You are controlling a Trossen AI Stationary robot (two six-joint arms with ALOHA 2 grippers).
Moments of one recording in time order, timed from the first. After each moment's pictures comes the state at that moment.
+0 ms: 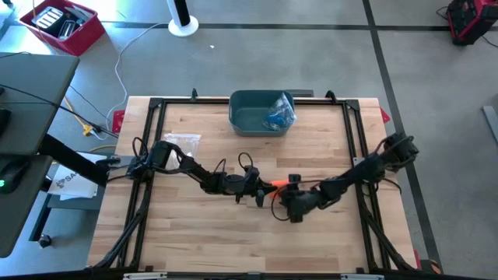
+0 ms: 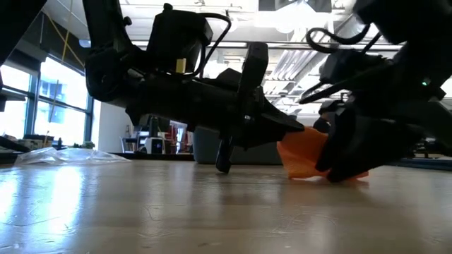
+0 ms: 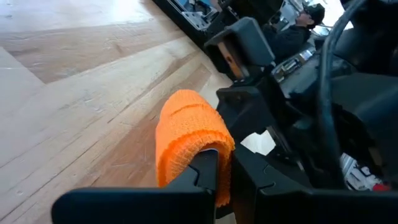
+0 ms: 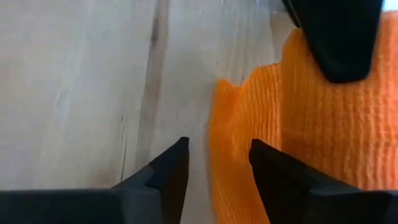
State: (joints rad) left arm -0.20 2.23 0.93 1.03 -0.27 -0.83; right arm 0.45 1.71 0.67 0.02 0.43 0.22
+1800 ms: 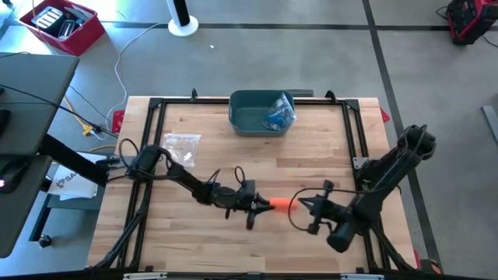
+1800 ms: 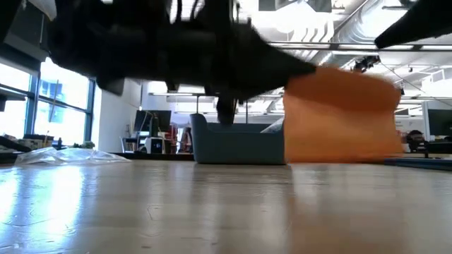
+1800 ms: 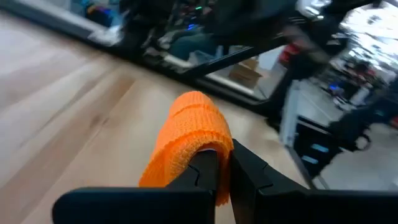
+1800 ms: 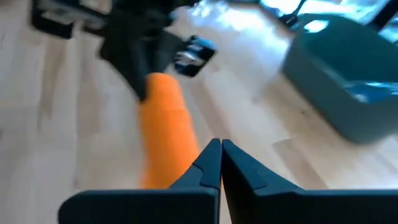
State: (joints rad) left arm -0.33 2.11 0.93 1.08 -0.26 -0.44; right arm 0.86 1.48 0.91 -0.61 1.00 0.89
